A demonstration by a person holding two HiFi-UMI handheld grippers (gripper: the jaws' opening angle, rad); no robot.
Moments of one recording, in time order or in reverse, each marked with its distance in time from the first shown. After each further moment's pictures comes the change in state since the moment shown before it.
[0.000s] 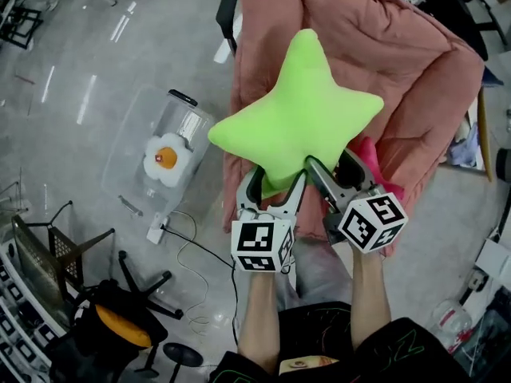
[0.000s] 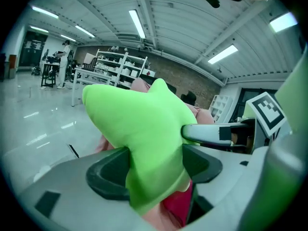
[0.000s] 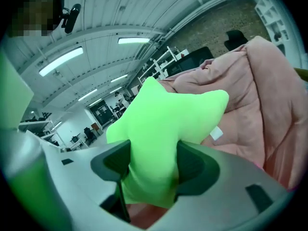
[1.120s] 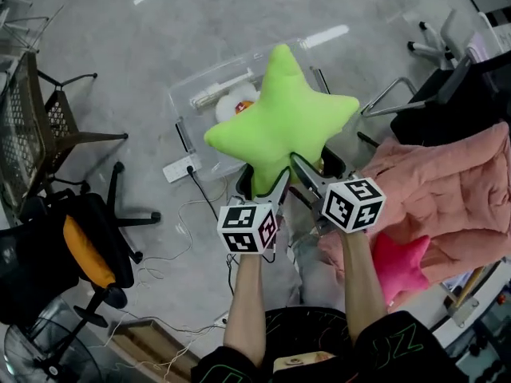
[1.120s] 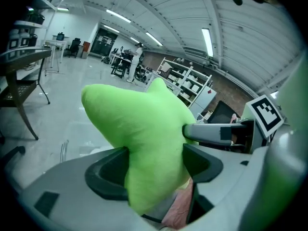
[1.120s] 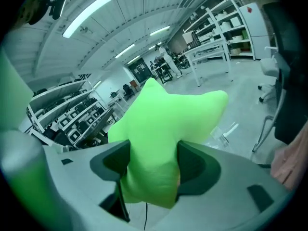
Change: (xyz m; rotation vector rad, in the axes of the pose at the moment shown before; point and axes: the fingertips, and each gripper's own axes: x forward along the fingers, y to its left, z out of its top) left arm -0.212 0.427 -0.047 -0.500 -0.100 0.456; right arm 0.300 0.368 -0.188 -0.276 0.515 0.423
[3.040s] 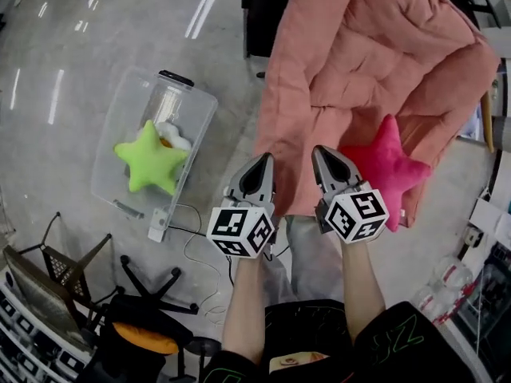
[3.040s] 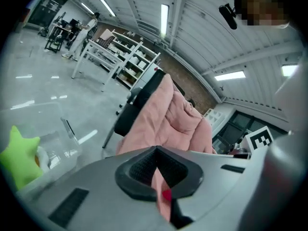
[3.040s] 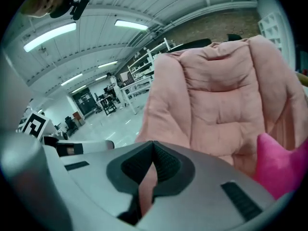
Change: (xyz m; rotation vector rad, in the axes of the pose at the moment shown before) left arm 0.057 -0.303 -0.147 0.264 0.261 -0.603; right arm -0.312 -0.197 -0.127 0.309 -0.392 -0.633
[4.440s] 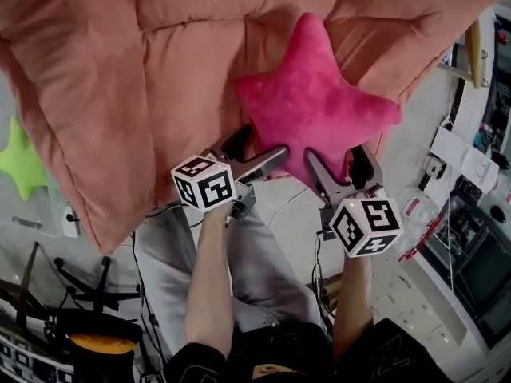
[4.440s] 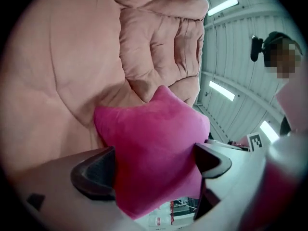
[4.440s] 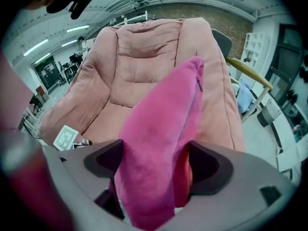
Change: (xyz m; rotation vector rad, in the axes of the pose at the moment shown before) left arm 0.175 -0.160 -0.353 -0.490 0.424 -0.535; right arm -0.182 -0.285 -0.155 -0.015 0.321 -0.416
